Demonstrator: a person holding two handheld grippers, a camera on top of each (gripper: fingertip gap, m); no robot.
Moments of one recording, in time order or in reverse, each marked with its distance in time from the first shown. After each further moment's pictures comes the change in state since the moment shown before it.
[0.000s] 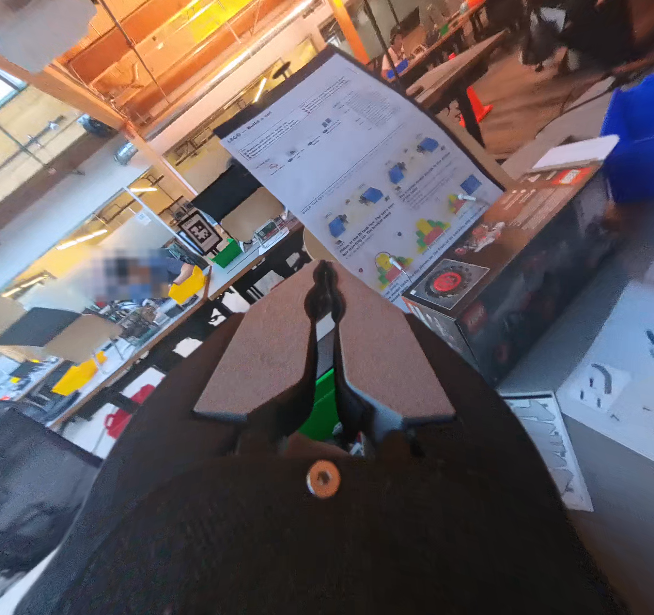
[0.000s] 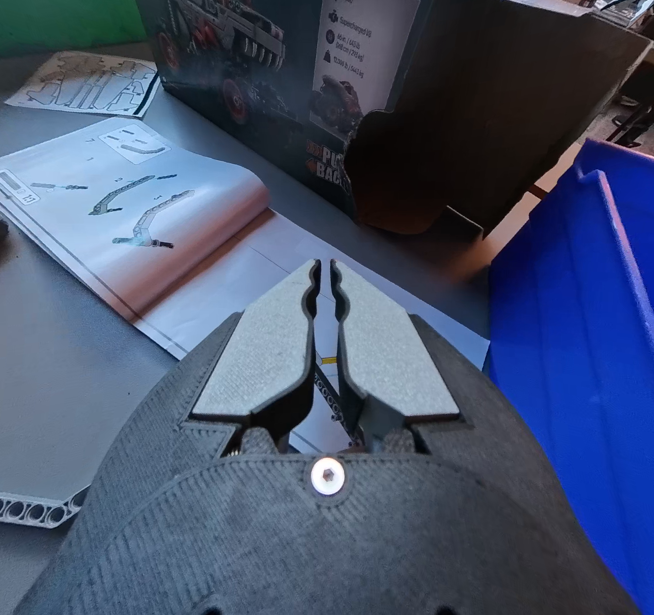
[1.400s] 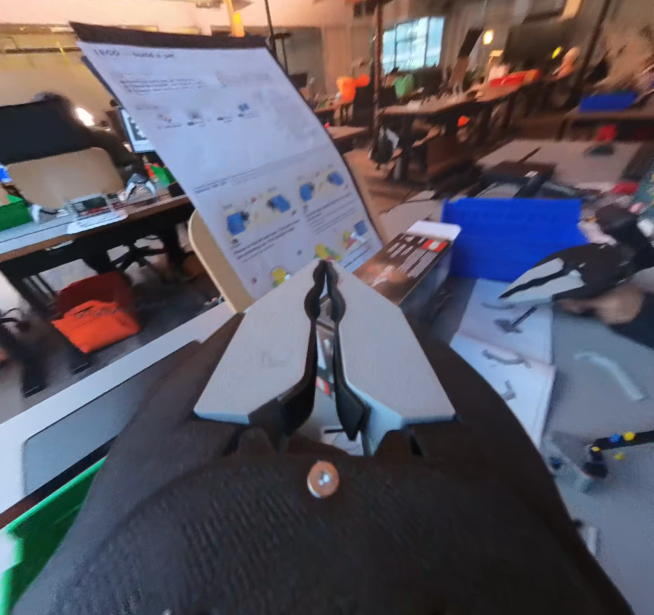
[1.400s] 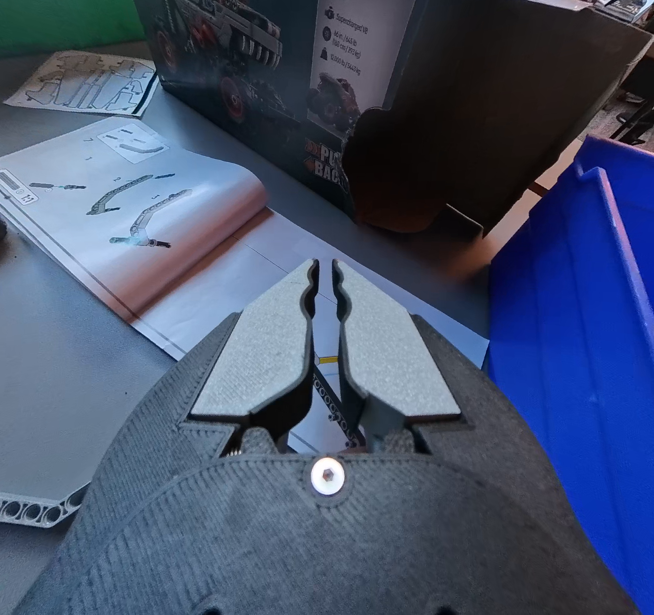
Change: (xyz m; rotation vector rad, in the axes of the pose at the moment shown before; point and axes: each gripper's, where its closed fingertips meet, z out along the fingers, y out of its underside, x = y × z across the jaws) left arm 0.020 0.021 0.036 0.092 0.365 -0.478; right arm 0.002 0.001 0.001 -0.003 -0.003 0.004
